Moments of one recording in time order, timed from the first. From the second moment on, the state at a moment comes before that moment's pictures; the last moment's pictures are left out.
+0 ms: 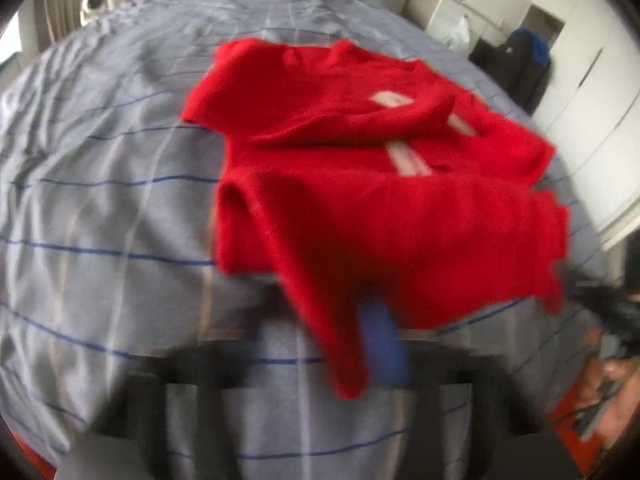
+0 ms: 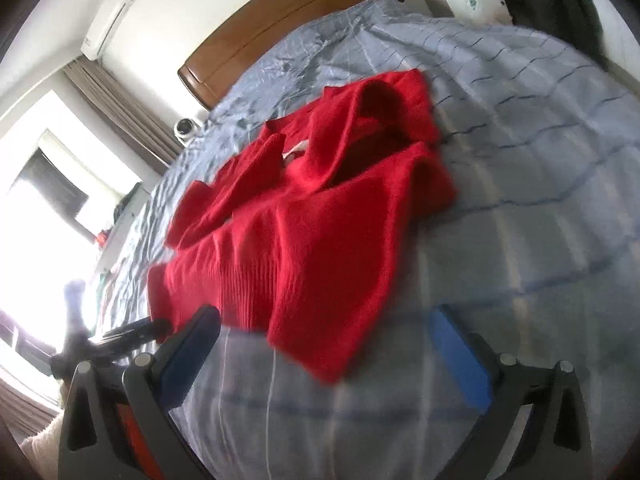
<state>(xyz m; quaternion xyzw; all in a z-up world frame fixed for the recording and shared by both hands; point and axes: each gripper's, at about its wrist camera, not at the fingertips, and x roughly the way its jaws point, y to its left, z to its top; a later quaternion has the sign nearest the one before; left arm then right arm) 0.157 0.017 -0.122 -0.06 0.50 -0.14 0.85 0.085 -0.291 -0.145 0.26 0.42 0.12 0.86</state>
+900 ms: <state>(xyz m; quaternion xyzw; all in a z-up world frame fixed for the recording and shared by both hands) 0.034 0.011 -0.154 0.07 0.56 -0.15 0.81 0.001 -0.291 -0.163 0.18 0.59 0.06 0.79</state>
